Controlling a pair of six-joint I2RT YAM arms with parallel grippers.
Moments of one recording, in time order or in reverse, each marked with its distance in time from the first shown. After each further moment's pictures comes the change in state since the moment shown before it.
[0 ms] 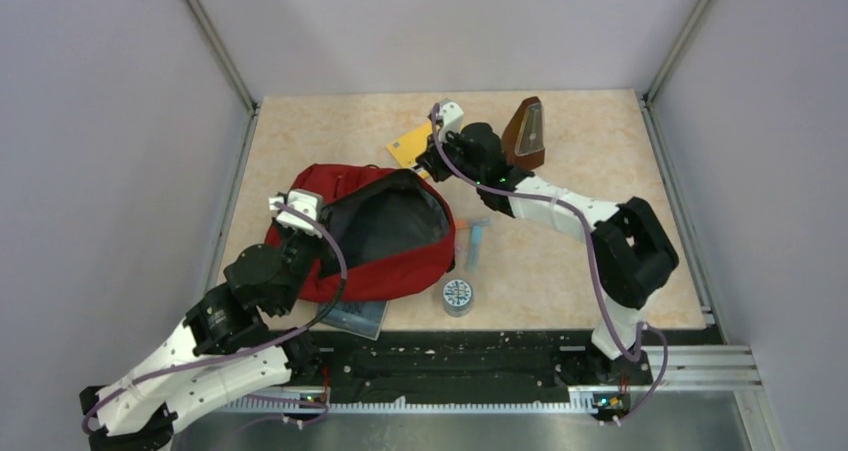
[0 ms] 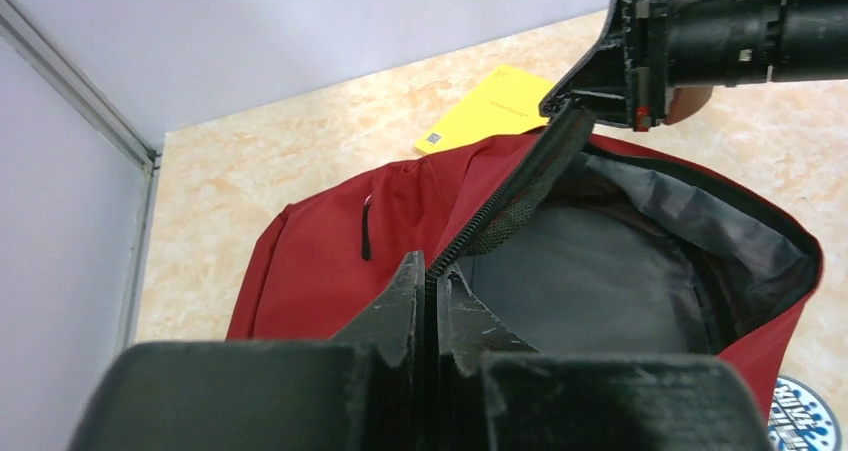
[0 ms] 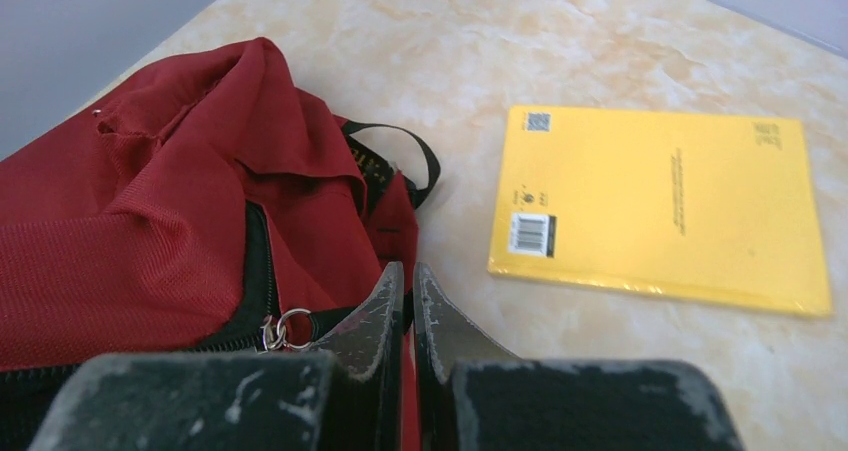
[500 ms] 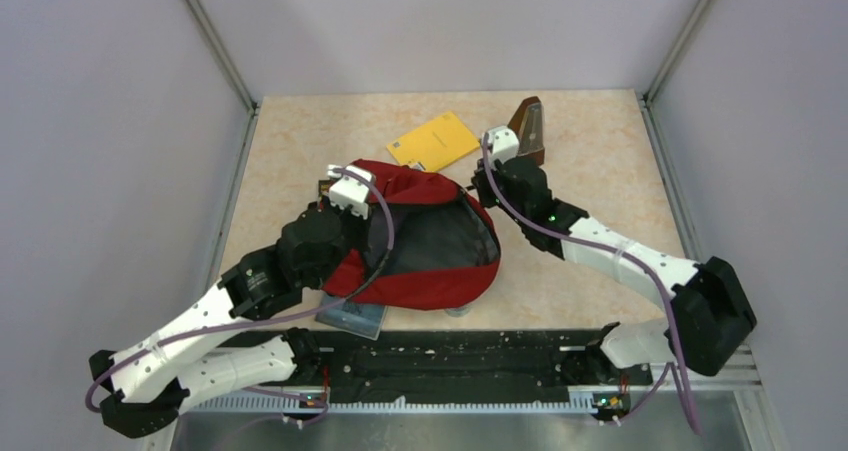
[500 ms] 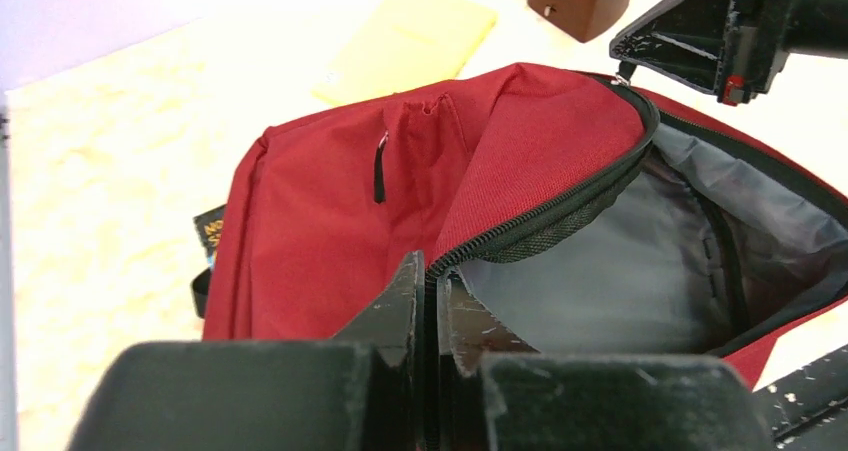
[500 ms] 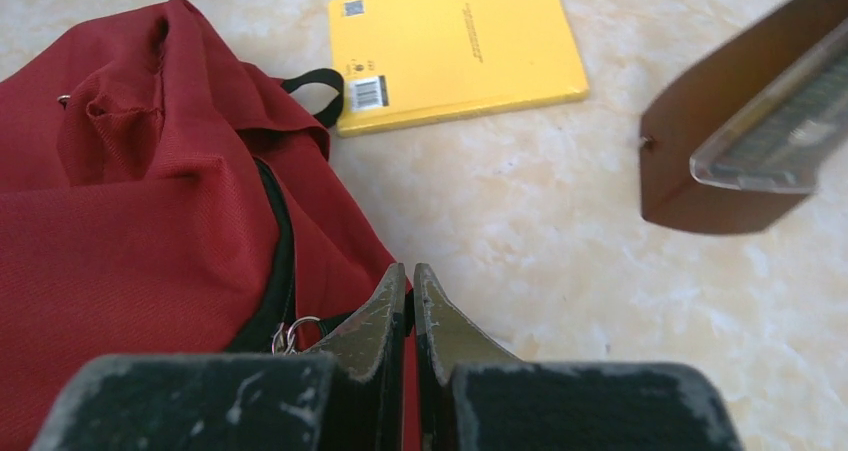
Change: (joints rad) left arm -0.001 0.322 0.156 -0.097 0.160 -0.182; right arm 0.026 -0.434 -0.339 -0.171 0.359 0.031
